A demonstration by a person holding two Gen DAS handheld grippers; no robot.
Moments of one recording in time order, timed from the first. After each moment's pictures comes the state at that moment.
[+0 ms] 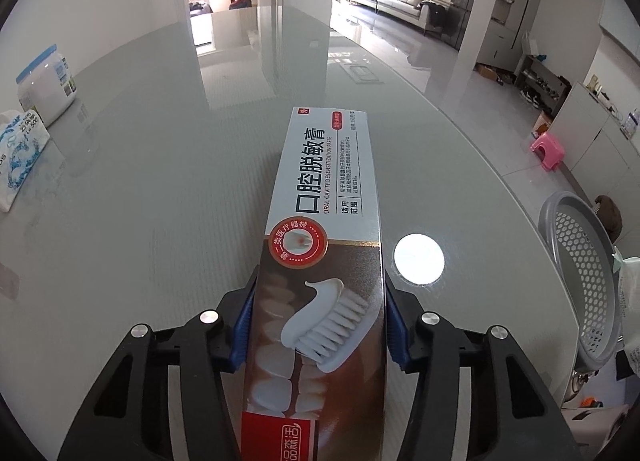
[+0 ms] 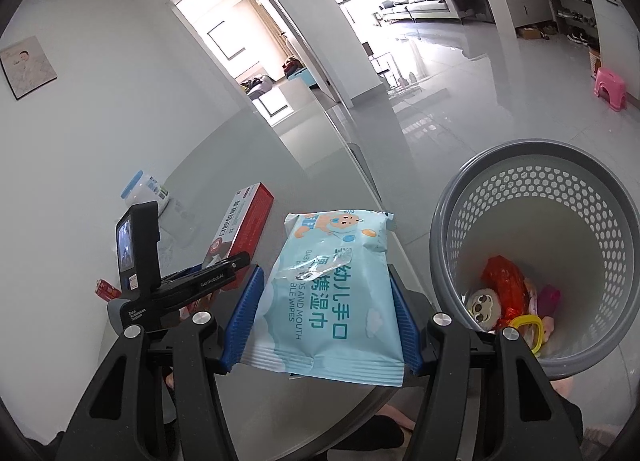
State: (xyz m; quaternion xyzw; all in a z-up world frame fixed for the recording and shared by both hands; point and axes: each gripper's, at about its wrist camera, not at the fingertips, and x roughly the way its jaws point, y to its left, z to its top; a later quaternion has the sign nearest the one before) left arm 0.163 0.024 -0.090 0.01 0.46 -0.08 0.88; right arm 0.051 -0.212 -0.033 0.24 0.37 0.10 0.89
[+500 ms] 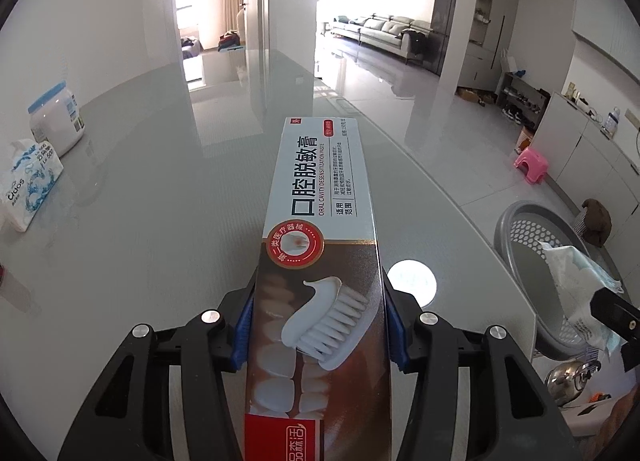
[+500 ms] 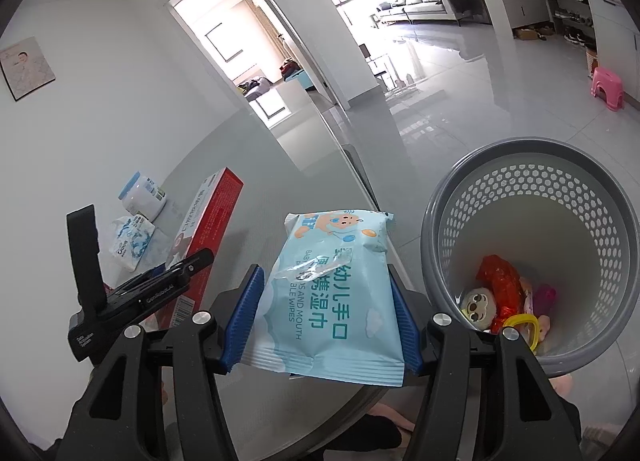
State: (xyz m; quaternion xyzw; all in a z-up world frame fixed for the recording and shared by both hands) left arm 0.113 0.010 -0.040 0.03 0.40 -0.11 0.91; right arm 0.046 -0.222 -0.038 0.24 0.37 0.09 0.89
